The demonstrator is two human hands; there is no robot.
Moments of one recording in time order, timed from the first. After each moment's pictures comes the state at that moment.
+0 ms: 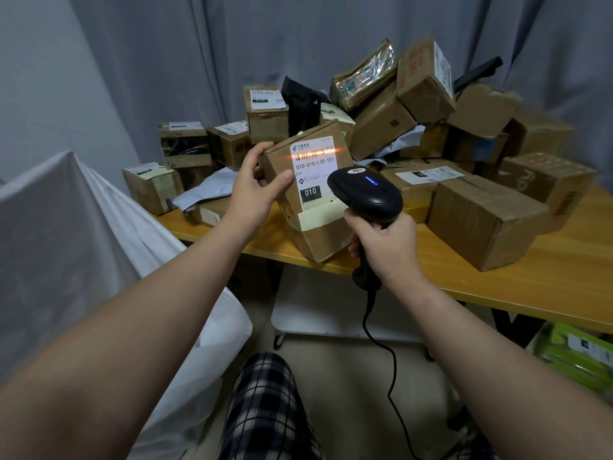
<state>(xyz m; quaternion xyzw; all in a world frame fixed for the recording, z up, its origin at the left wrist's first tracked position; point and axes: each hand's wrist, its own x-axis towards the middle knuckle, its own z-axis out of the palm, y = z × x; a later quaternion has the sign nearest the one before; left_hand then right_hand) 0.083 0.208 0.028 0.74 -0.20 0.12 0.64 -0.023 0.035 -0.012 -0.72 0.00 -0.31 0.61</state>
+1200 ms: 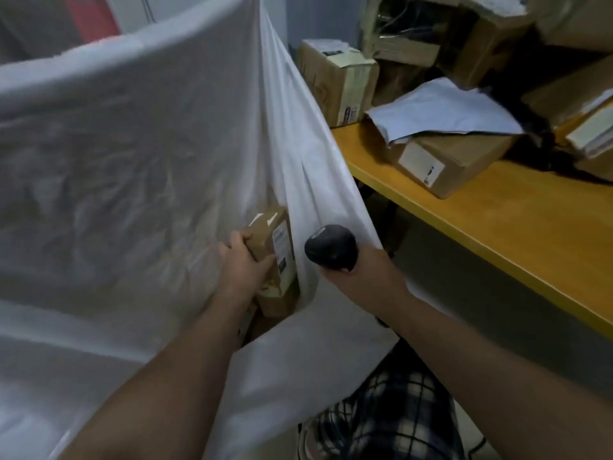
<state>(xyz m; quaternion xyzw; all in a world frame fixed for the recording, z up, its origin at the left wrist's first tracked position) 0.128 0.500 -0.214 0.84 0.28 0.04 0.46 0.134 0.292 -0.154 -0.92 -0.11 0.09 0.37</state>
